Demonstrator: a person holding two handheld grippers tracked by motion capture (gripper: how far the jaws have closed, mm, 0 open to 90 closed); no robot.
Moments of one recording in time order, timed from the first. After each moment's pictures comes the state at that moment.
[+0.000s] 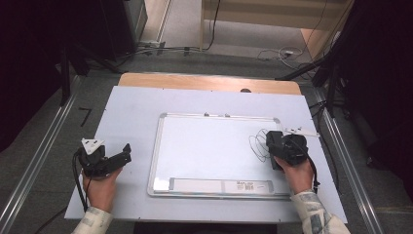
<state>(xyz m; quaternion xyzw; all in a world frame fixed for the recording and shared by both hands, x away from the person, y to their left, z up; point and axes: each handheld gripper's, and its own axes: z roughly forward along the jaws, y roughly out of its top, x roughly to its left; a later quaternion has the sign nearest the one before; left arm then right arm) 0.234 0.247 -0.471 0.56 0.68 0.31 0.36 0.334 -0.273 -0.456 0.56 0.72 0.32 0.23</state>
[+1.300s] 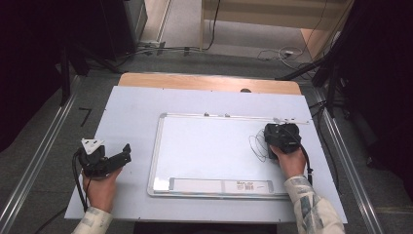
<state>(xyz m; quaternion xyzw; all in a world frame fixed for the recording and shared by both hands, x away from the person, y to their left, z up) 0.235 0.246 -0.472 0.57 0.68 0.31 0.36 0.381 -0.266 -0.474 0.59 0.71 0.29 0.24</state>
